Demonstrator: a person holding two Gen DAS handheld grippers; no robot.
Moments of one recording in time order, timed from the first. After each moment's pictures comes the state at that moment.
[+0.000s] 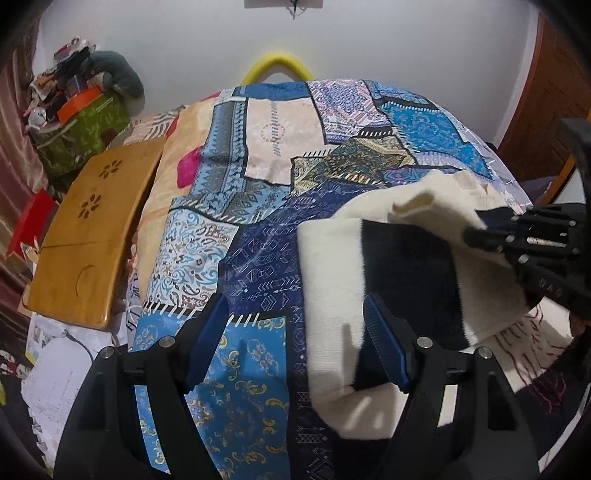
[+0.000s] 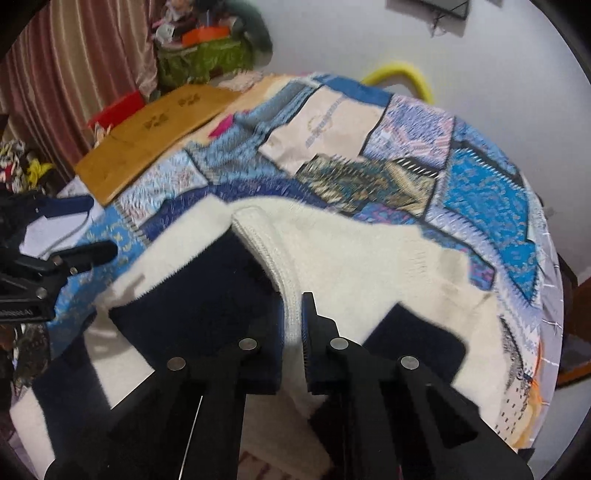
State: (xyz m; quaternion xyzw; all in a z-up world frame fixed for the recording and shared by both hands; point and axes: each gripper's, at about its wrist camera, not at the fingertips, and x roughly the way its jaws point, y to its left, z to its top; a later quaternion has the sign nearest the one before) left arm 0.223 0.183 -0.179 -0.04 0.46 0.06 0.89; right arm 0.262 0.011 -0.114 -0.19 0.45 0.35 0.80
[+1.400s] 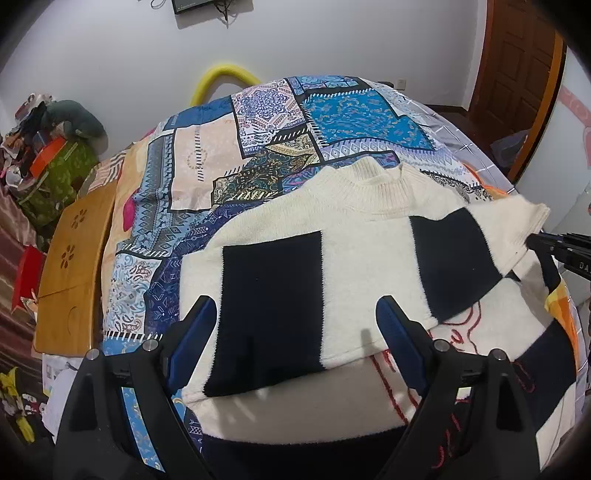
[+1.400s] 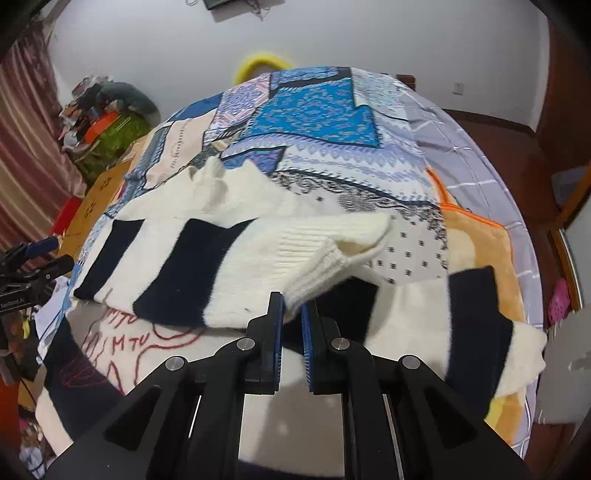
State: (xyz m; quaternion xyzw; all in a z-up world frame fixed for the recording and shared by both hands) left arm 0.247 0.047 -0.153 0.04 0.47 0.02 0.88; right arm 0.253 -0.248 -0.120 0.02 0.49 0.21 0.84
